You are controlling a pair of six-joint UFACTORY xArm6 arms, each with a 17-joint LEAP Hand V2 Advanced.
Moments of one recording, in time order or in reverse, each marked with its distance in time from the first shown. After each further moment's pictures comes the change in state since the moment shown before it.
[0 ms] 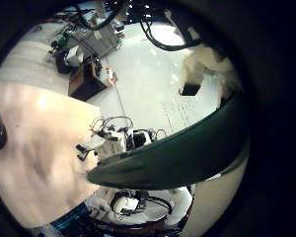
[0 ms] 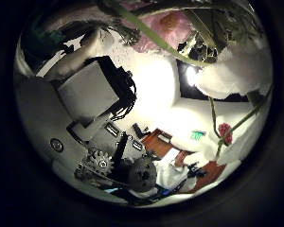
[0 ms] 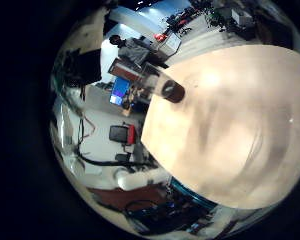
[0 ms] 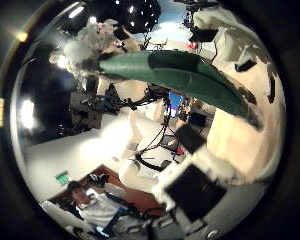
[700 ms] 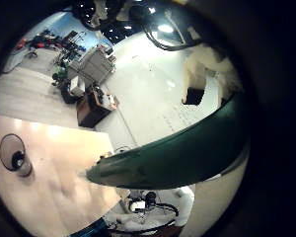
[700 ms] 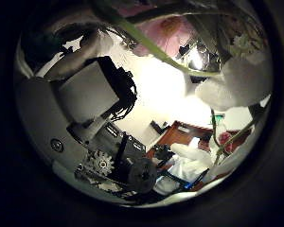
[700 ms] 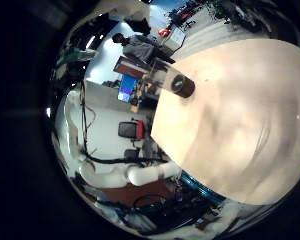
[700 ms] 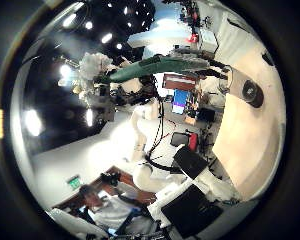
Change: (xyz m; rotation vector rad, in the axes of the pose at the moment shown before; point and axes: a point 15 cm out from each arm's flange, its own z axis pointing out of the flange) left arm 0.055 -0.031 -0.066 0.110 -0.187 0.210; right arm -0.006 -0.003 0.000 -0.057 -0.039 0.028
